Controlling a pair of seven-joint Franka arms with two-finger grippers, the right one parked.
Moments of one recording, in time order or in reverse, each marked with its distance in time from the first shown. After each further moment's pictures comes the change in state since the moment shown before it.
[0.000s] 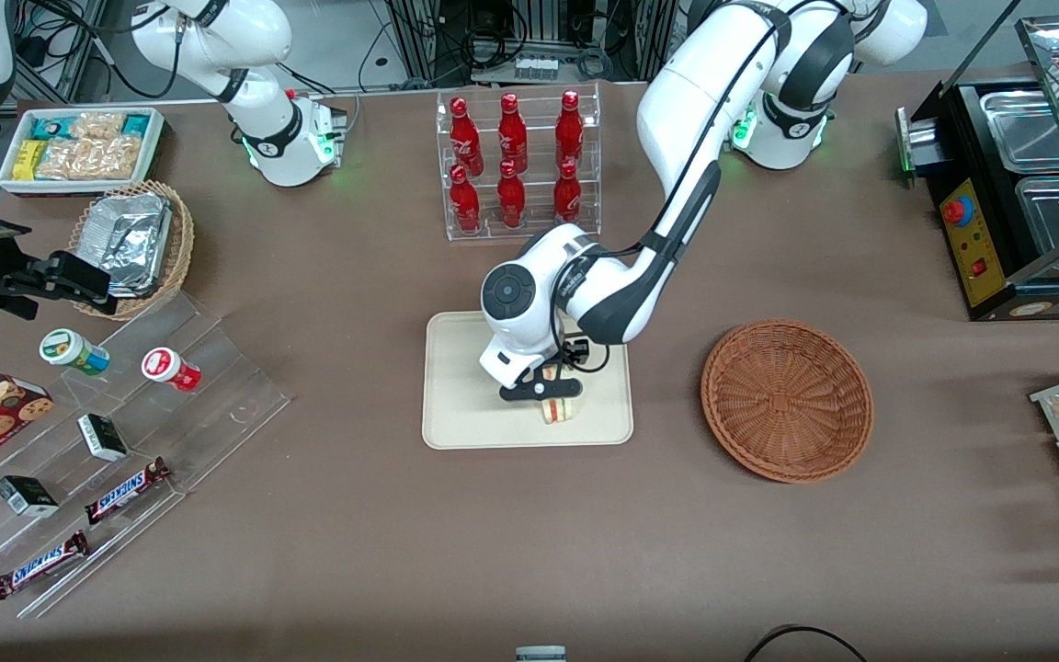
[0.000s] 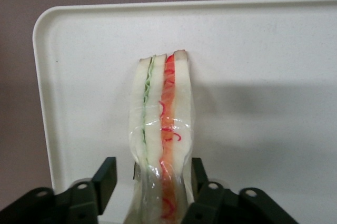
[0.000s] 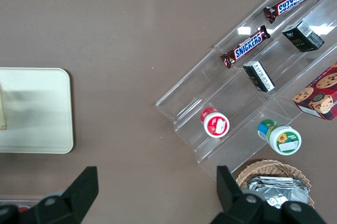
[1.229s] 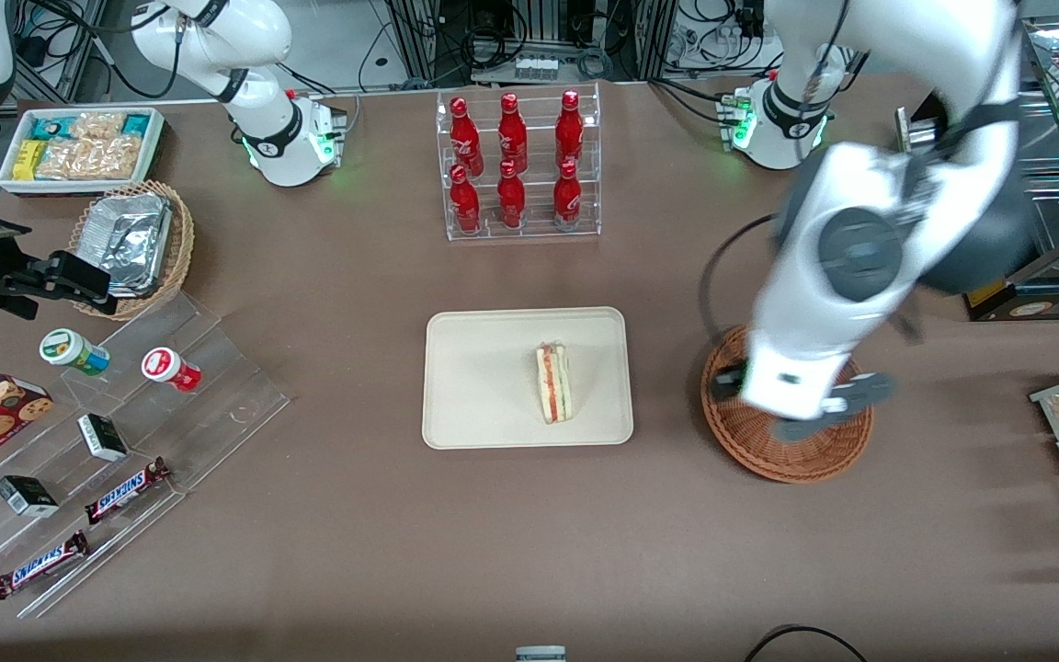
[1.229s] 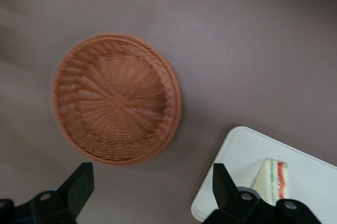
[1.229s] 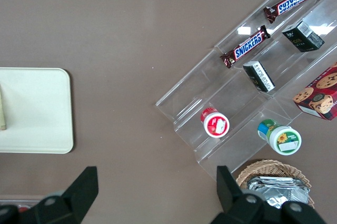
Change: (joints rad) arm 0.428 -0.477 0.021 -0.082 -0.014 -0.307 0.065
